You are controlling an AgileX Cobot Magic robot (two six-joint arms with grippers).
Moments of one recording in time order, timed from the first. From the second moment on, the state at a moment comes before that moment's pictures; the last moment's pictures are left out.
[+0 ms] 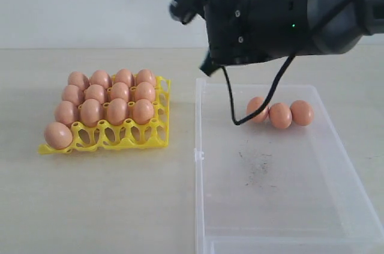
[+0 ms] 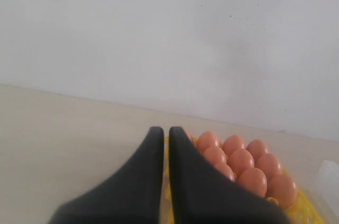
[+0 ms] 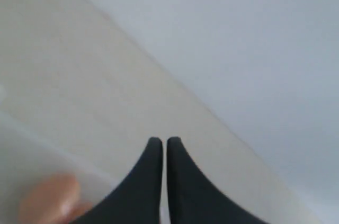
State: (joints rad) left arm 0.05 0.00 0.00 -0.09 0.07 -0.11; right arm 0.78 1.84 -1.31 -1.27 0.90 0.80
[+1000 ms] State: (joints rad) left arm 0.05 0.00 0.00 -0.09 0.07 -0.11; right arm 0.41 1.96 -1.32 0.05 0.52 0.13
